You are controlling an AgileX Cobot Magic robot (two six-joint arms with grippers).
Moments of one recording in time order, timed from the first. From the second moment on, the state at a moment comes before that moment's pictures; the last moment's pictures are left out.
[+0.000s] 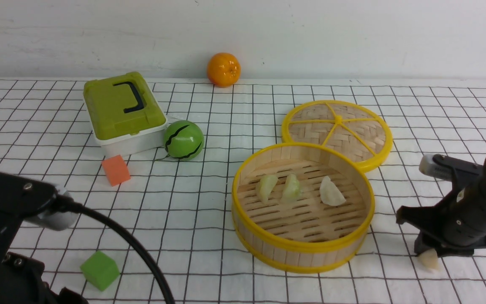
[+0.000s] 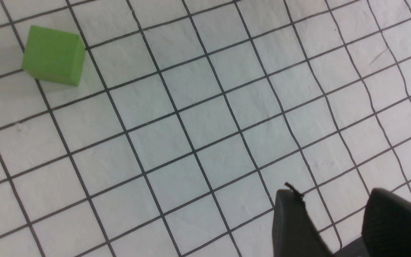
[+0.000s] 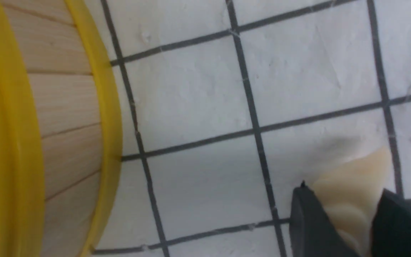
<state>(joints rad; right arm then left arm) 0.10 1.72 -0.94 0.12 0.53 0.35 -0.67 0.85 -0.78 -0.08 0.97 -0.28</state>
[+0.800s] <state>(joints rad) 0.47 1.81 -1.29 0.22 0.66 0.08 -0.67 0.76 -0.78 -0.08 0.95 -0.28</state>
